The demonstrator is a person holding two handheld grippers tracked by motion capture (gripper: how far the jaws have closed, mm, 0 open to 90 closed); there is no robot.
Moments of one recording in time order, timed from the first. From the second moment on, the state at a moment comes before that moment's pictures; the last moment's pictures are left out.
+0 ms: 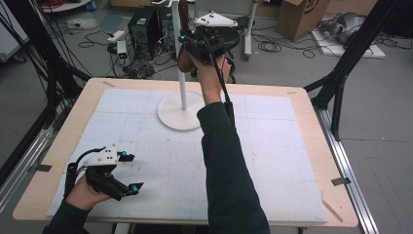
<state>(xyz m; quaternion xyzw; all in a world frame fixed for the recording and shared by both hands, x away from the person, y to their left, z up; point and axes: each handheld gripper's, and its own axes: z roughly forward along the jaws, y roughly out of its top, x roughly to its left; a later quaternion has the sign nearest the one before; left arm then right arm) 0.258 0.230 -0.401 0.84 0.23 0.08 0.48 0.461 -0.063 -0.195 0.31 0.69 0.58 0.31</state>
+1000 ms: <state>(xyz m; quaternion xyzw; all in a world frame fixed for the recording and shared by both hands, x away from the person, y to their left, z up) 0.256 0.230 -0.400 0.84 0.23 0.08 0.48 0.462 -0.069 -0.194 0.31 0.69 0.59 0.29</state>
